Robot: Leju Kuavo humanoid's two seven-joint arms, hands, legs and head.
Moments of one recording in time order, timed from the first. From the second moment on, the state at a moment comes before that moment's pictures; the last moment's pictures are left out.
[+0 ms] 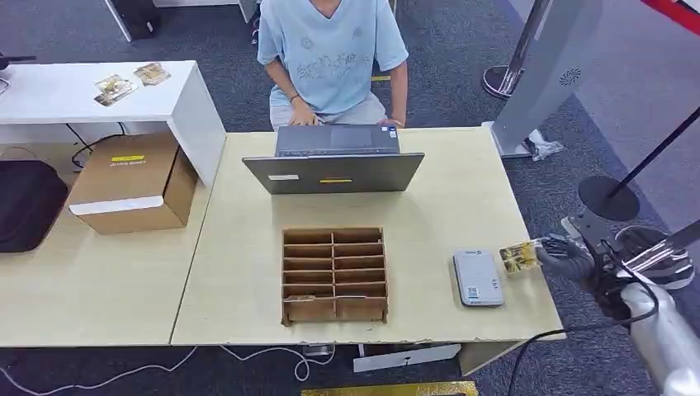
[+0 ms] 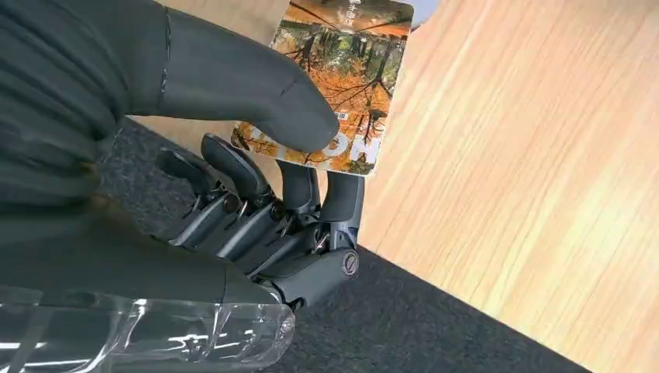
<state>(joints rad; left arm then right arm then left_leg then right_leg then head) -0.07 -0.15 1.34 -0.20 -1.05 0.01 0.07 -0.53 -0.55 0.18 -0.55 -0.06 0.50 -0.10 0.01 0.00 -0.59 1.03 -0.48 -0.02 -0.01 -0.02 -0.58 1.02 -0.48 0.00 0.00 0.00</state>
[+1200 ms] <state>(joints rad) -0.07 -0.14 1.34 -0.20 -1.07 0.01 0.07 -0.48 -0.55 0.19 -0.61 -0.08 0.32 -0.07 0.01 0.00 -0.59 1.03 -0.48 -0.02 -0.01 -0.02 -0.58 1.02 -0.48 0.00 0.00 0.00</state>
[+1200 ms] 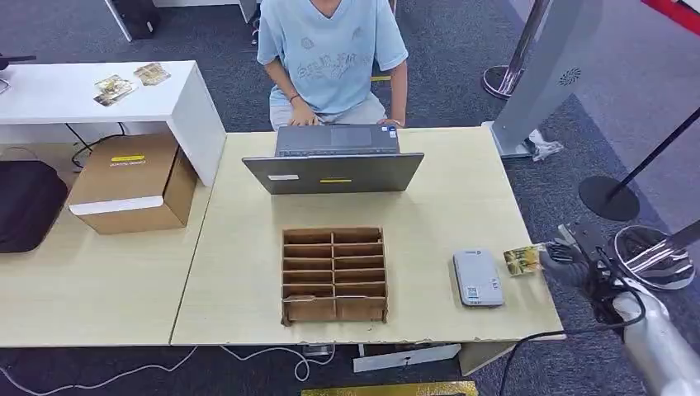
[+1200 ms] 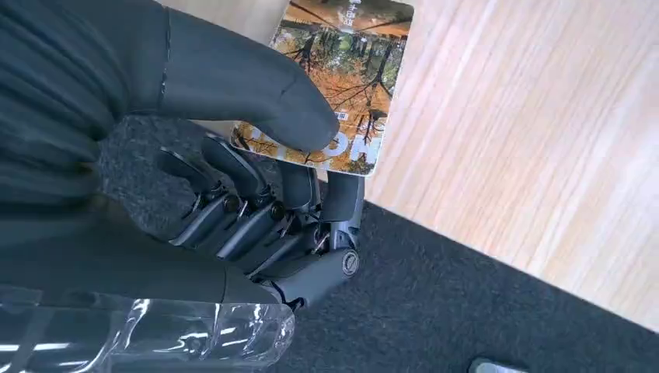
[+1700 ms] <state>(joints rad) -0.07 -0.14 1.34 -0.20 -1.08 0.01 0.07 -0.49 -0.55 0.15 -0.65 -0.21 0.47 -0.06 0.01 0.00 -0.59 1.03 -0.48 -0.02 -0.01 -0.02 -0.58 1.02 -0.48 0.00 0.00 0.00</state>
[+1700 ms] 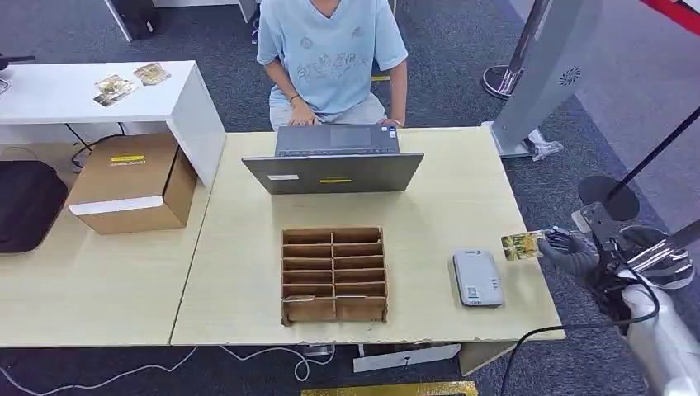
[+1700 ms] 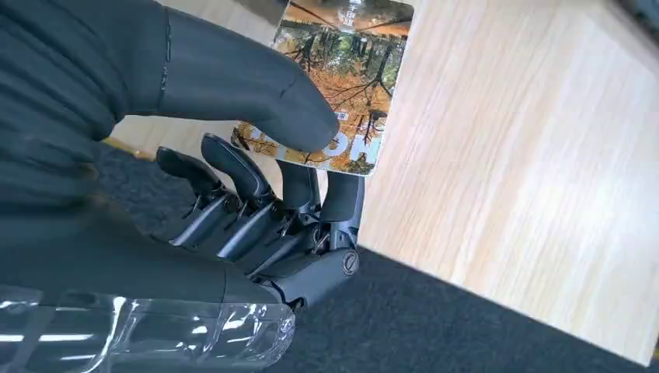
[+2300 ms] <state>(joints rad) -0.07 -0.14 1.34 -0.20 -1.09 0.00 0.07 -0.50 -0.58 0.22 -0.74 -0.41 0.61 0.01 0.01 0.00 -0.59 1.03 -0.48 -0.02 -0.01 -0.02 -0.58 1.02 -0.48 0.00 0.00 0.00</state>
